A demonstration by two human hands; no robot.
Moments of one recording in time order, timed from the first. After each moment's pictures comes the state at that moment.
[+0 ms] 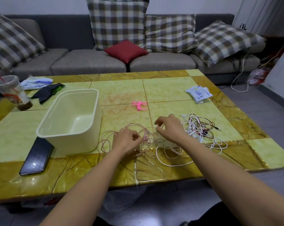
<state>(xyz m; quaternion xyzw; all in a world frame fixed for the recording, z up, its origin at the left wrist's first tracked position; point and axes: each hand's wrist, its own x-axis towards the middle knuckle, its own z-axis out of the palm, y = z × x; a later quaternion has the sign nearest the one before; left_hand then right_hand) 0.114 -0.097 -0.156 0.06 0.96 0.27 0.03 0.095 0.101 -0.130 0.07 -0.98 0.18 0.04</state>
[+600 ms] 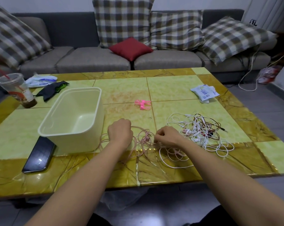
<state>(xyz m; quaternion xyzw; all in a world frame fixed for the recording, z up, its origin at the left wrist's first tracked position) 0.095 -0.099 -0.133 0.00 1.00 0.06 -0.08 0.089 0.096 -0.157 0.08 -0.95 0.28 -0.14</state>
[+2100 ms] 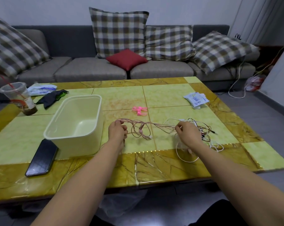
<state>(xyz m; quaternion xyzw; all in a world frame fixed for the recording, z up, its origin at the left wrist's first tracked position) 0.104 -0.097 -0.110 -0.24 0.63 0.74 -0.02 0.113 0.152 -0.130 -0.09 -0.97 0.21 0.08</state>
